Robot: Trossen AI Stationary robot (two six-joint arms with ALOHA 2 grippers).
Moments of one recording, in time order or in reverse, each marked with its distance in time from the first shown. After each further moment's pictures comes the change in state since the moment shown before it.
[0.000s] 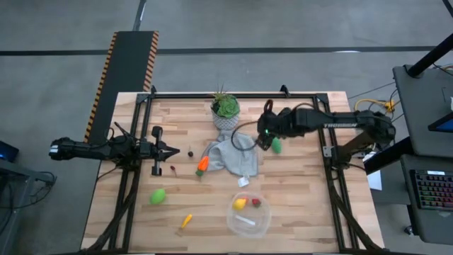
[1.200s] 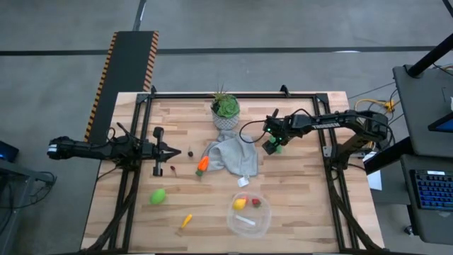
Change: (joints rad) left arm 0.000 0.041 0.000 0.004 0.003 0.000; right arm -0.225 0.059 -0.517 0.454 -0.332 0.006
